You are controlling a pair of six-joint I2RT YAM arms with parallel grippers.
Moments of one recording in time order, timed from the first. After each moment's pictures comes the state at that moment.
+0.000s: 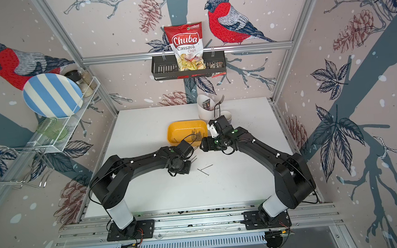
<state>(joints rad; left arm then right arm) -0.77 1.80 1.05 -0.62 -0.01 -0.49 0.59 1.54 1.16 -0.59 -0.31 0.39</state>
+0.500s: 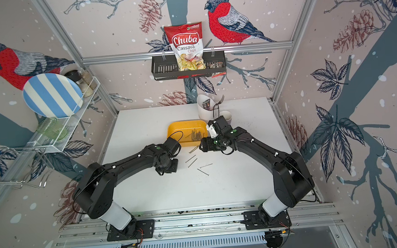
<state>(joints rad) -0.63 1.61 1.02 -0.79 -0.08 -0.46 0.59 1.55 1.16 -0.59 -0.31 0.39</state>
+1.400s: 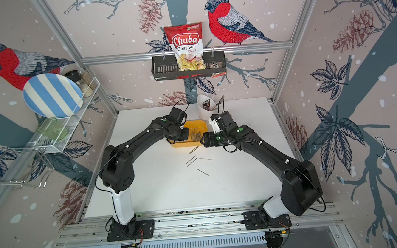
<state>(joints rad) -0.55 2.02 1.70 -0.80 0.03 -0.33 0.57 1.45 1.20 -0.62 -0.27 0.39</state>
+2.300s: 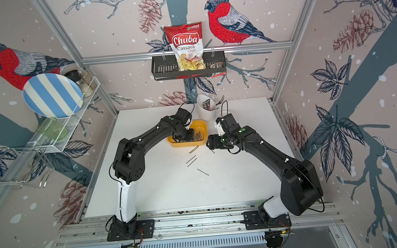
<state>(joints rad) -0.55 2.12 1.76 -0.80 0.14 -0.30 0.53 1.47 1.14 -0.66 -0.26 0.37</state>
